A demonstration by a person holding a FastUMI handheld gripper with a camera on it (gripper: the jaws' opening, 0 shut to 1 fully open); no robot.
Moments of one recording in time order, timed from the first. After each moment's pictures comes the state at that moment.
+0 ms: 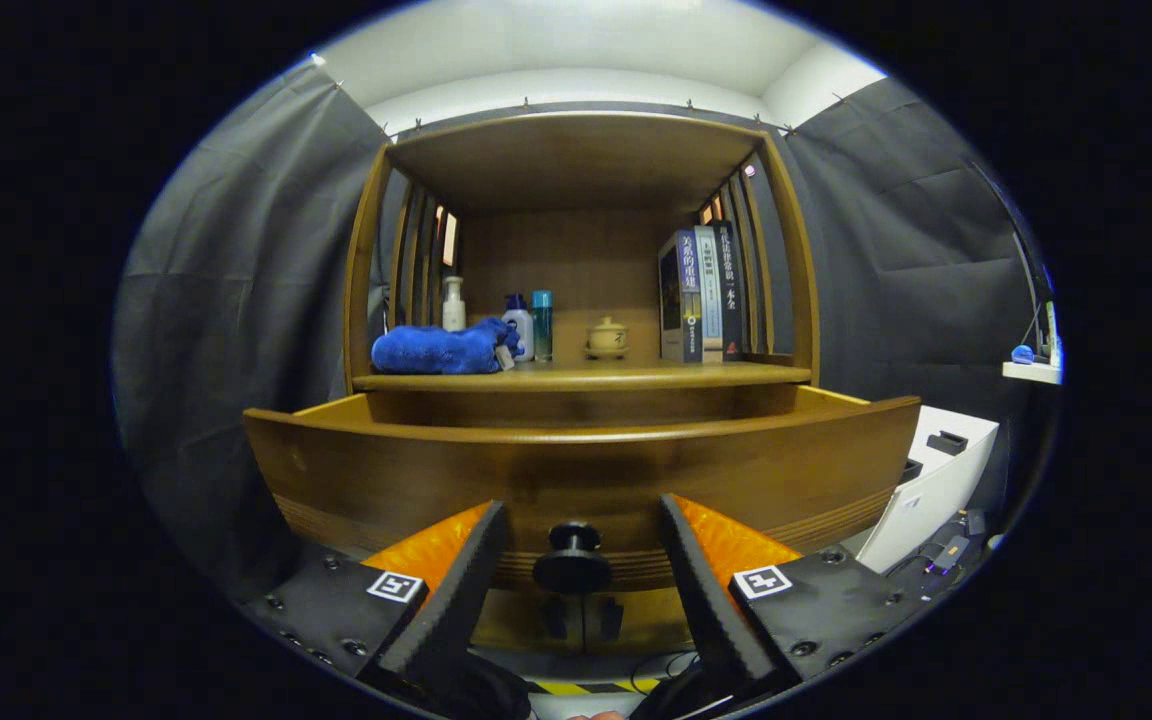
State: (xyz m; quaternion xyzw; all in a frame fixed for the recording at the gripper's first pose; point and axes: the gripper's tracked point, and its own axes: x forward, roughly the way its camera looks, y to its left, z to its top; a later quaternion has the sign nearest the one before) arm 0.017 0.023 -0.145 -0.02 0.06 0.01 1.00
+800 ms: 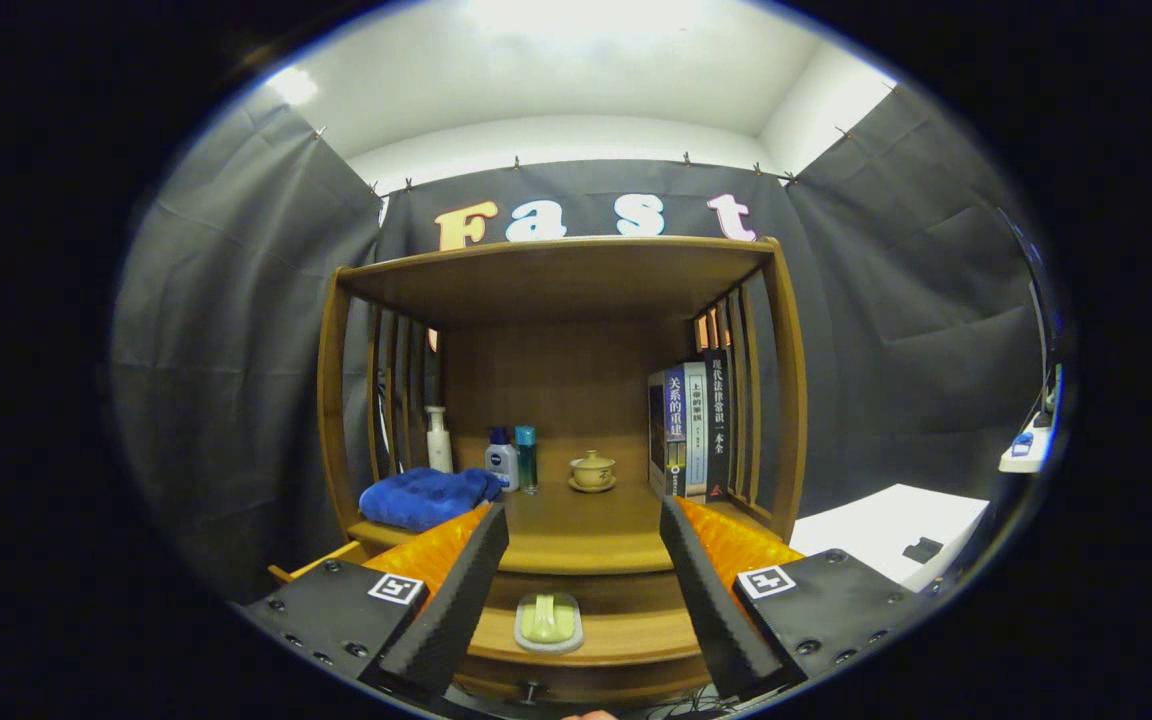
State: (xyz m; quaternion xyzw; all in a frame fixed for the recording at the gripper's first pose) arm 0.073 0.003 0.050 -0.01 -0.02 0.03 1.00
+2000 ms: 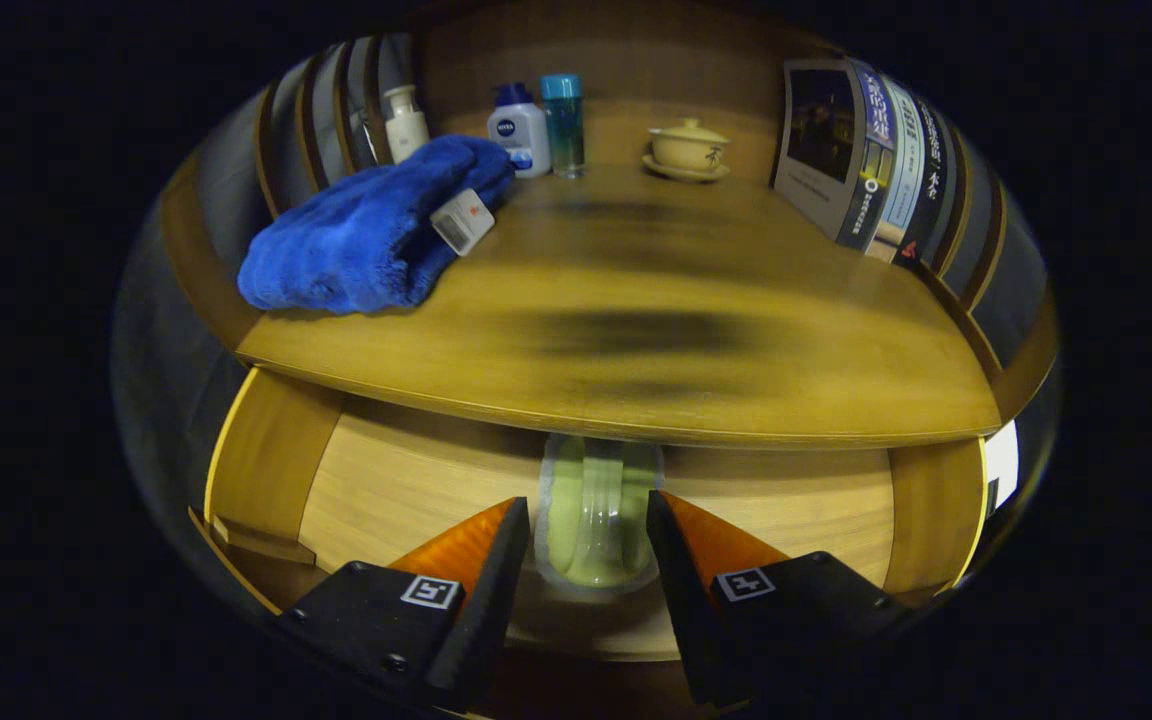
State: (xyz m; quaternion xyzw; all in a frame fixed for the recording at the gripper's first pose) arm 0.183 0.048 -0.191 -0.04 0.48 0.06 0.88
